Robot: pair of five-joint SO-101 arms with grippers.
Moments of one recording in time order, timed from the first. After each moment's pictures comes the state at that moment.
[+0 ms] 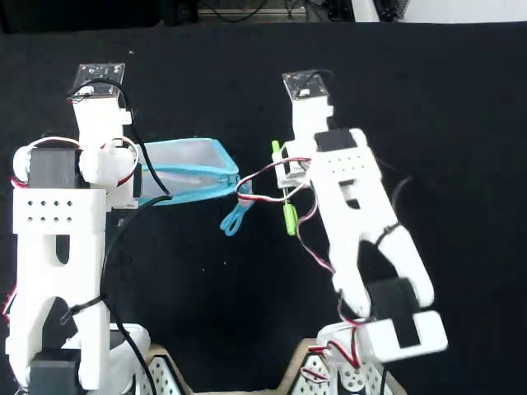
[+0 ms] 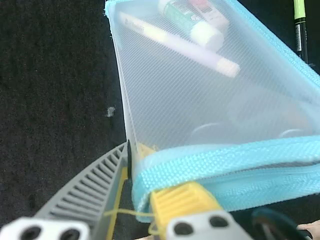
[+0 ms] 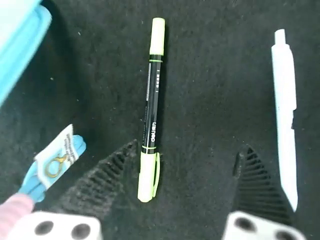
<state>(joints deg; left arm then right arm) -4.9 -27.1 7.4 95.5 -1.5 -10.8 -1.8 19.6 63.0 0.3</state>
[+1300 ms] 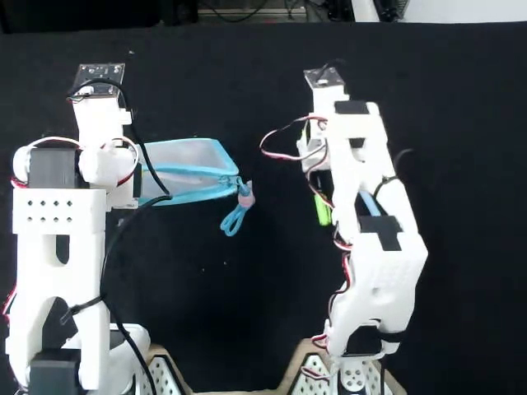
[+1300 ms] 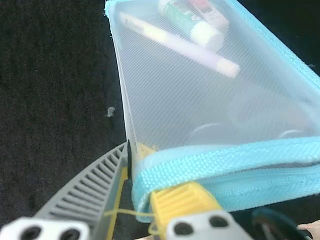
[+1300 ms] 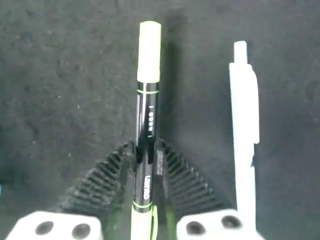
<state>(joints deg) -4.9 -27.1 7.4 95.5 -1.5 -1.4 27.4 -6.8 70.1 8.8</state>
